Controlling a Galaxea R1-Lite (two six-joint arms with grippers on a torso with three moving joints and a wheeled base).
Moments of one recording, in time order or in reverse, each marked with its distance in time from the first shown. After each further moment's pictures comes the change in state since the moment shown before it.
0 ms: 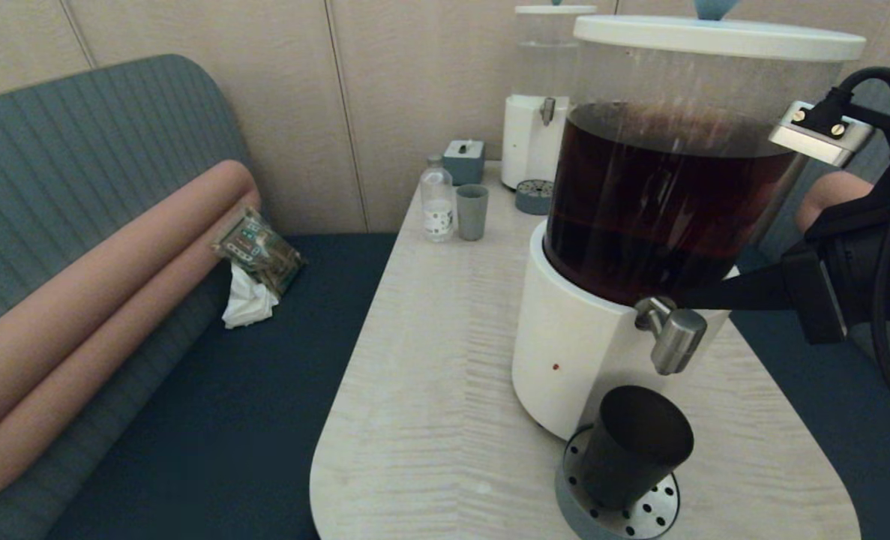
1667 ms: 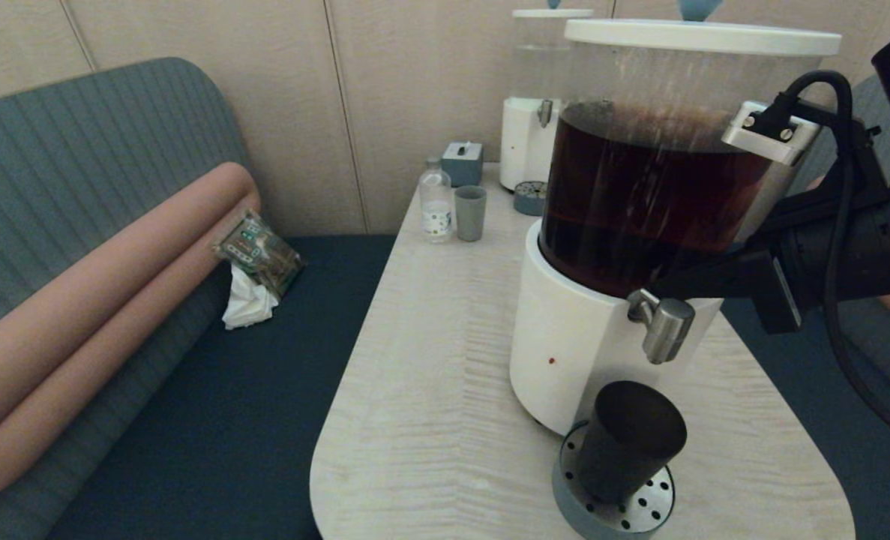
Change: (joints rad) left arm 0.000 0.000 0.000 0.000 0.000 0.000; right arm 0.014 0.100 -0.063 -0.007 0.008 -0.110
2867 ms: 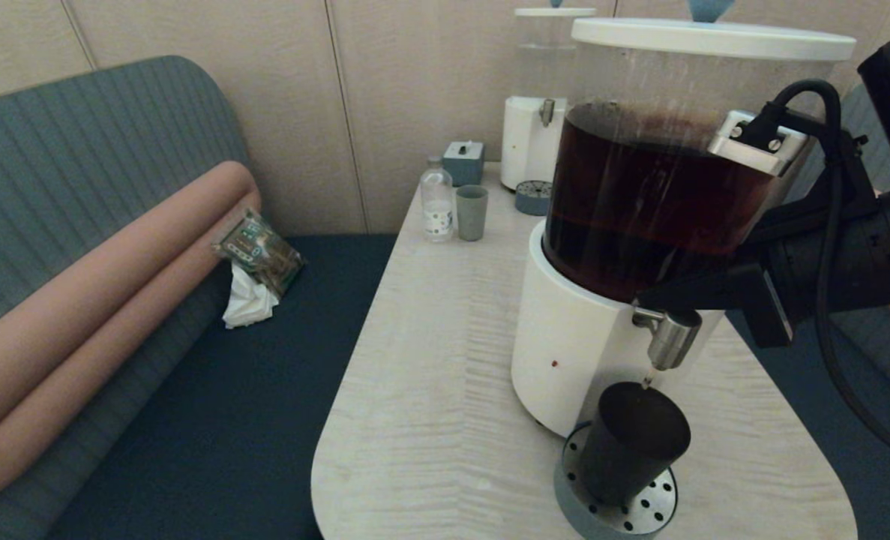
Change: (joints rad) left arm 0.000 0.000 0.000 0.000 0.000 0.000; right arm 0.019 -0.016 0.026 -0.013 0.005 0.013
